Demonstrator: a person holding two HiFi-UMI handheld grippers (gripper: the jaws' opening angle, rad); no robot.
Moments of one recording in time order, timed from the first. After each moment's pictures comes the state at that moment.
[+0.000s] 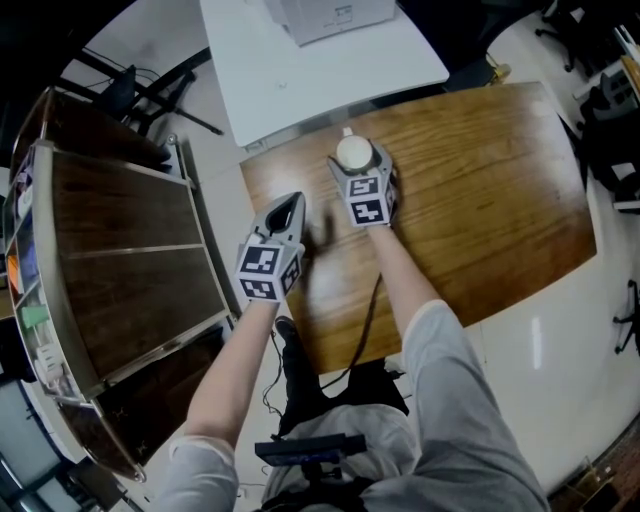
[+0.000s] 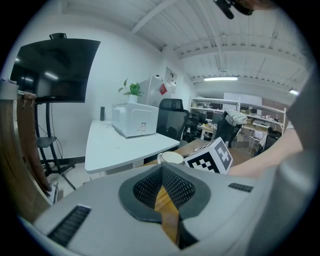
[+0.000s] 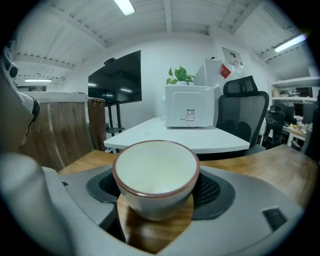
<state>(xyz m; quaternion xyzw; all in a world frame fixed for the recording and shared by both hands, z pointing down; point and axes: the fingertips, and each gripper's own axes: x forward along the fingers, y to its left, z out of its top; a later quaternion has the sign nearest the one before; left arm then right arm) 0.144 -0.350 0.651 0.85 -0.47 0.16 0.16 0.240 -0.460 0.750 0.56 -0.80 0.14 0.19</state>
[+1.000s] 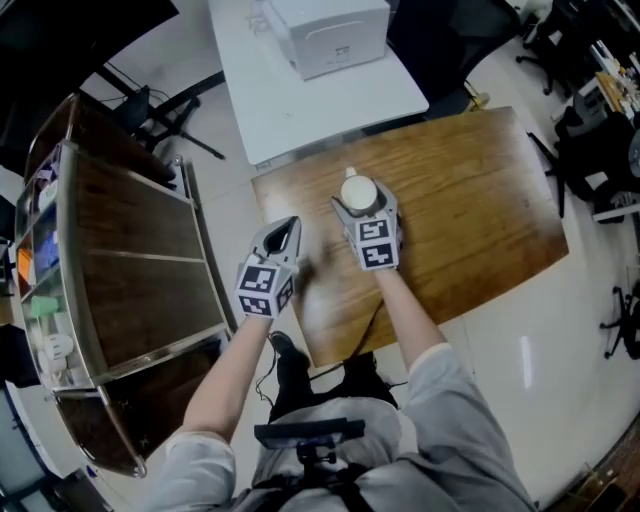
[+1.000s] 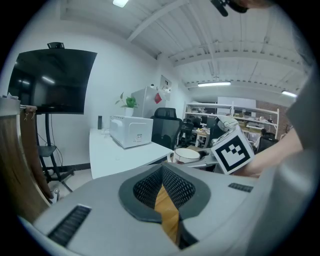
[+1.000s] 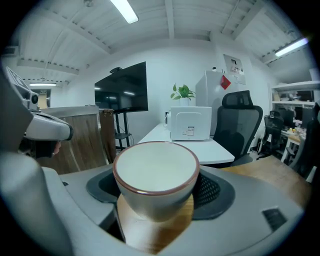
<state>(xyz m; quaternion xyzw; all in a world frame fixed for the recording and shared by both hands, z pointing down) 0.126 -0.294 0.579 0.87 -0.45 0.14 0.13 0.243 -0.360 0.640 0.54 -0.81 0.14 0.18</state>
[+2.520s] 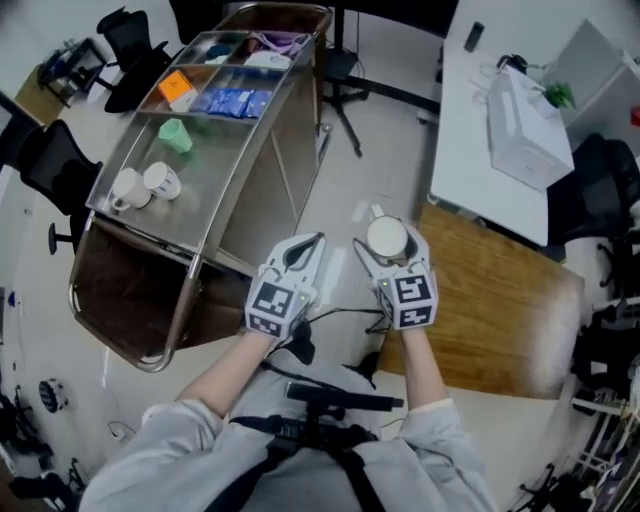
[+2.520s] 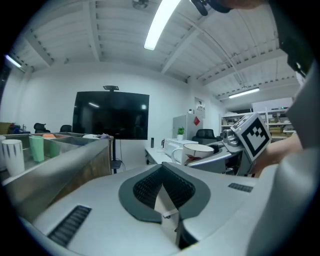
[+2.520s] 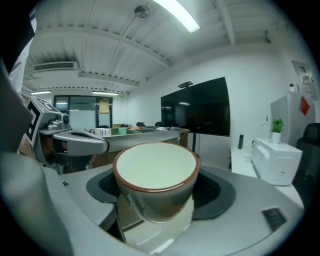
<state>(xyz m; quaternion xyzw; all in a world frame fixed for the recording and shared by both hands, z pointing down) -0.214 -0.105 0.425 0.75 -0.65 0.07 0.09 -0.136 -0.171 0.440 0.26 -0.95 0.05 0.17</state>
